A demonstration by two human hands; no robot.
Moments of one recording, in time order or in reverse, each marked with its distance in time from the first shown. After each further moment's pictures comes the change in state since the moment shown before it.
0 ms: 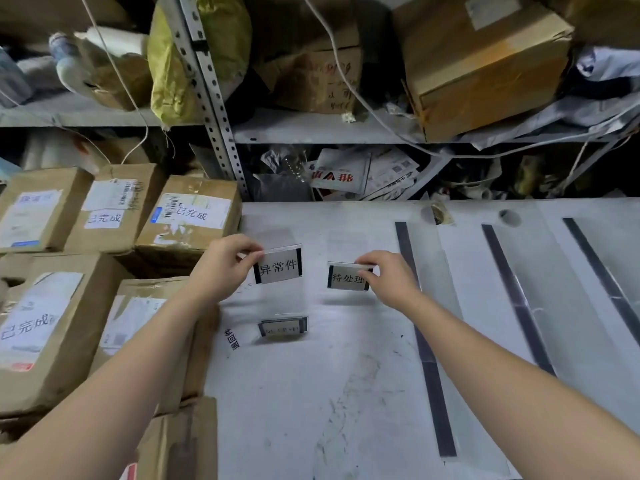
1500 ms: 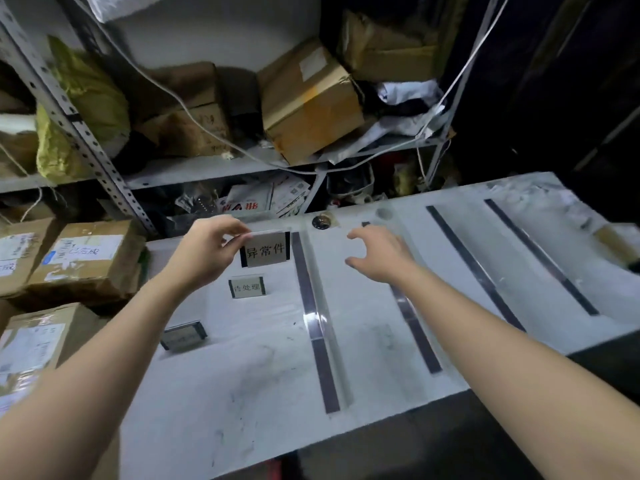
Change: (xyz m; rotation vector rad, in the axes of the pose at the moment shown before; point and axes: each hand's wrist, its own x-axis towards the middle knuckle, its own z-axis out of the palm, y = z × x) left_hand 0.004 0.251 0.032 0.056 0.063 0.345; right_hand -0.137 0.090 -0.197 -0.301 0.092 0.106
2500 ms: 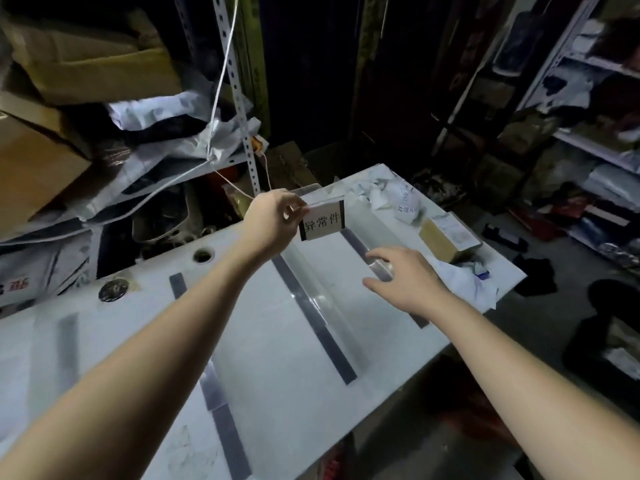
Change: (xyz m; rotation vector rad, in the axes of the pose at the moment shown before) left_hand 0.310 0.352 0.360 -0.199 -0.026 0.217; right_hand -0.074 0.436 -0.128 0.257 0.113 0.345
